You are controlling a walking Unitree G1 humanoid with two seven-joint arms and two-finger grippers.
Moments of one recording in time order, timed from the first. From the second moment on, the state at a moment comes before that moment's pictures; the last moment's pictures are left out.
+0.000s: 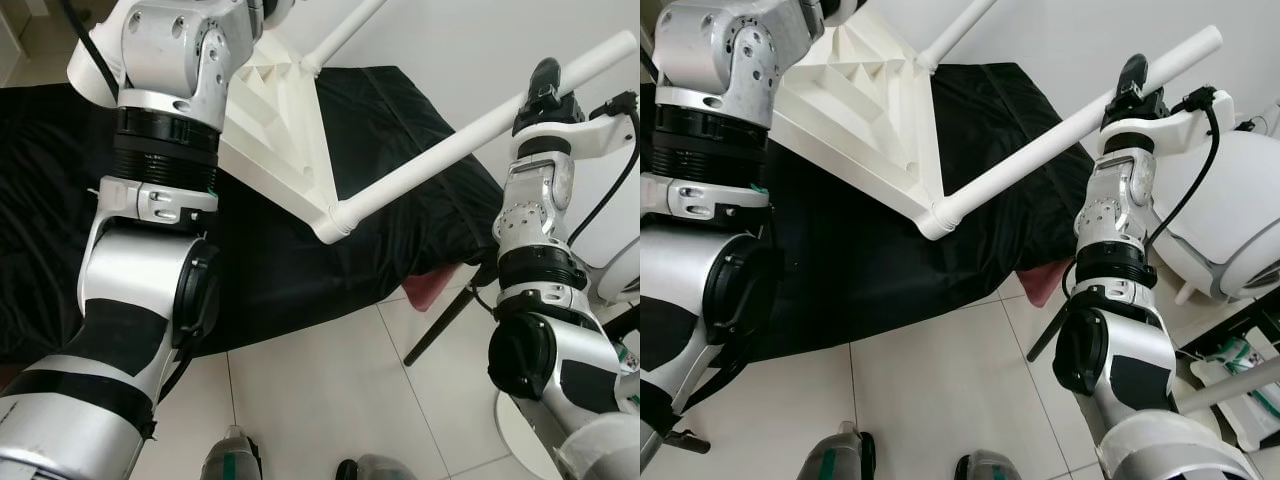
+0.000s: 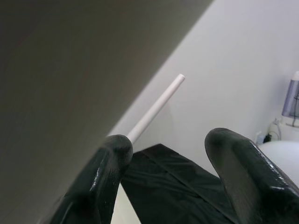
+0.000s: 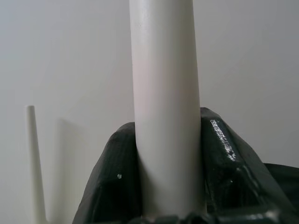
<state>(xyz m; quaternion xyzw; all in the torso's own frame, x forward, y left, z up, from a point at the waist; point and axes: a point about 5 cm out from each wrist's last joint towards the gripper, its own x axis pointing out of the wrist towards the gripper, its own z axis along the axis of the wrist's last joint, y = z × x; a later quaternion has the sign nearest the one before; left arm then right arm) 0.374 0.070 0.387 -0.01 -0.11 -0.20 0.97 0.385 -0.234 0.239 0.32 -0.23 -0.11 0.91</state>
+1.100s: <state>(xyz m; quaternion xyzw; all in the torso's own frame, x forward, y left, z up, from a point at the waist) 0.348 0.041 0.375 0.07 -0.09 -0.34 0.93 0.396 -0.235 0.214 0.34 -0.15 -0.11 0.92</state>
